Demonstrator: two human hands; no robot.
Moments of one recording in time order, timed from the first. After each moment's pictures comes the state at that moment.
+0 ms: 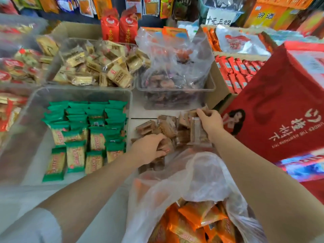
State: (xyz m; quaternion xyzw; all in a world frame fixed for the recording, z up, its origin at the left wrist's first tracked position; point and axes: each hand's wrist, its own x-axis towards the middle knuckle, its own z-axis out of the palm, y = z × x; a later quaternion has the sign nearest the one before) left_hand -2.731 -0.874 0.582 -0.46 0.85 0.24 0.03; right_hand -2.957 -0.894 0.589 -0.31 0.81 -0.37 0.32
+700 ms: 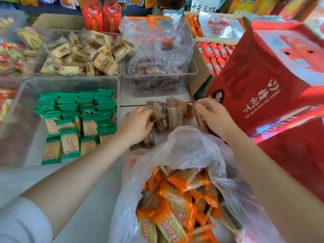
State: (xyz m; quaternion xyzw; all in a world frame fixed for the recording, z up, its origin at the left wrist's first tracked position) left_hand -2.729 -0.846 0.624 -0.46 0.86 0.18 -0.10; right_hand -2.953 -0.781 0.668 -0.52 0.74 -0.33 0.29
